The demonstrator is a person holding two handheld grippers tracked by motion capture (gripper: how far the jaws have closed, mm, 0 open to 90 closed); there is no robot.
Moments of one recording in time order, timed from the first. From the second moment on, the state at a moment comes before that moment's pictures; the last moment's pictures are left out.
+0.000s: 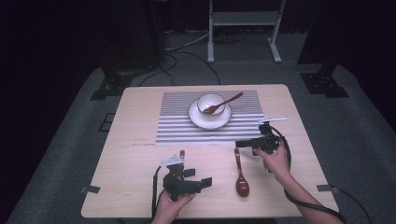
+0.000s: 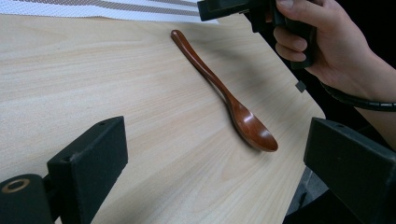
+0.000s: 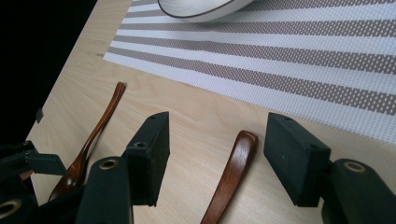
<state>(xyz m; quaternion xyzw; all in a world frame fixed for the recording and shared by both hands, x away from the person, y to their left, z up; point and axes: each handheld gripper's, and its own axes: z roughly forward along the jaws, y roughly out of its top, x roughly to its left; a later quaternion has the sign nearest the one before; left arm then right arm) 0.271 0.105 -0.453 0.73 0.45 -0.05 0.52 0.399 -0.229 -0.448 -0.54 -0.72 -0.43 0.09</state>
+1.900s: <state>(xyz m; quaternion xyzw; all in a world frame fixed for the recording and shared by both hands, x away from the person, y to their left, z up) 0.270 0.102 -0.455 0.73 0.45 -0.05 0.52 0.321 -0.251 -0.464 -0.52 -0.70 -0.48 0.10</state>
